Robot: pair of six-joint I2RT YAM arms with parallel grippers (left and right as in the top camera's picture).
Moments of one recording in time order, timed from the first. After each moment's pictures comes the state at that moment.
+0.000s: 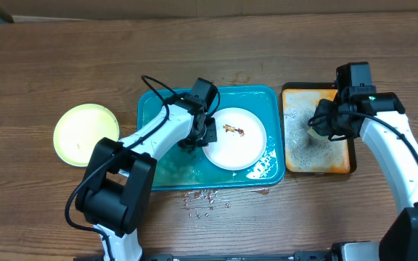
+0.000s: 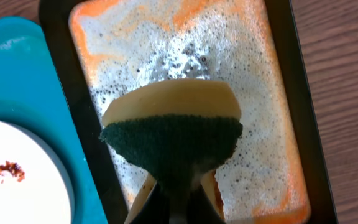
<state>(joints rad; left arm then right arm) -0.45 1.94 1.26 -0.74 0.06 -0.55 0.04 1.56 1.18 -0.88 0.00 0.37</state>
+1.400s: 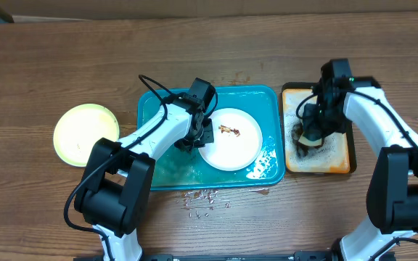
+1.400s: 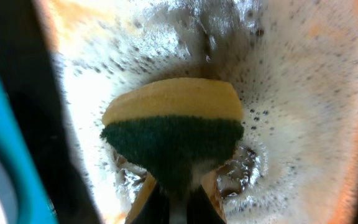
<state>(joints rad) -0.44 1.94 1.26 -0.77 0.03 -0.55 0.04 1.85 1.26 -0.91 -0.08 0.17</state>
